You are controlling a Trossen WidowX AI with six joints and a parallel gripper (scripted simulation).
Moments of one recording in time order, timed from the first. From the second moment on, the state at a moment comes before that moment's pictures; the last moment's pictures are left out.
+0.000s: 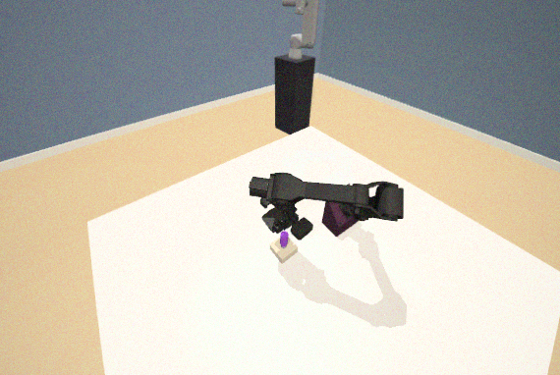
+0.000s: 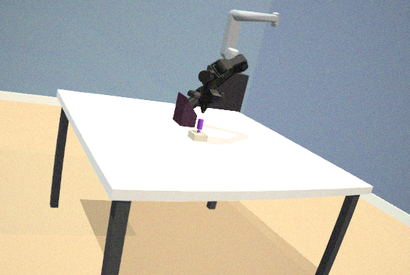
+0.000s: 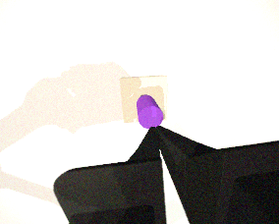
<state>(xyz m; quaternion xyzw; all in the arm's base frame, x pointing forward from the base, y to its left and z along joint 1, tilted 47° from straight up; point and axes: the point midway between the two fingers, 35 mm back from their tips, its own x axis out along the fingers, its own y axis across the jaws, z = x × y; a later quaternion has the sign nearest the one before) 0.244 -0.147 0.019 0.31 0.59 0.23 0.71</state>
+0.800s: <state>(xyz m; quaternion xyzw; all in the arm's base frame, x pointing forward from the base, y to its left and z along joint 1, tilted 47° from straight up) 0.248 -0.131 0.002 0.34 0.59 0.21 0.70</state>
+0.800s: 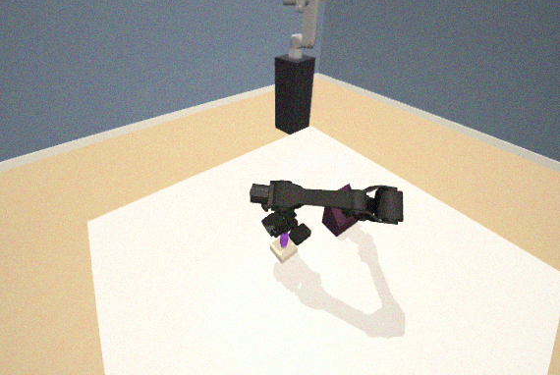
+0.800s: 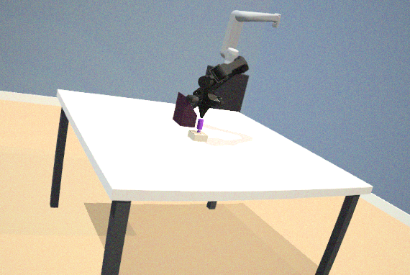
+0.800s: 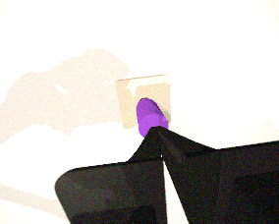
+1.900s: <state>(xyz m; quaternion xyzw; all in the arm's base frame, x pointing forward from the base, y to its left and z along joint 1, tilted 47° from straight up) 0.234 -0.185 0.054 0.34 0.59 0.20 0.70</state>
